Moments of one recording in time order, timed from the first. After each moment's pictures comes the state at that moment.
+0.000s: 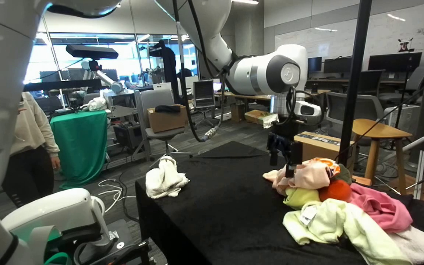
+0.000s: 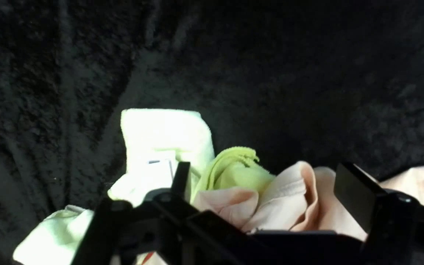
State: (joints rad) arm 0.10 0.43 -0.07 -1.80 -0.05 2.08 0.46
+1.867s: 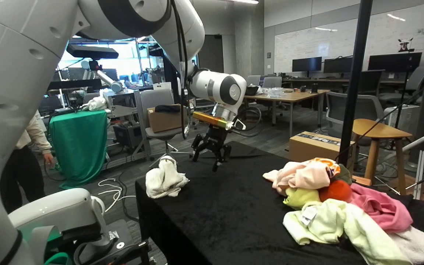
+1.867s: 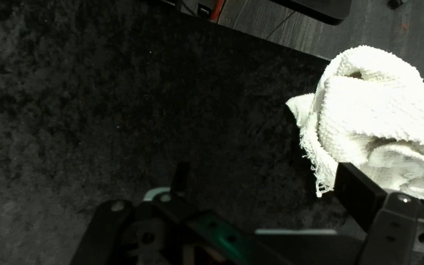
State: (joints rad) arm 0.23 0.58 0.18 -1.68 0.05 1.70 -0.02
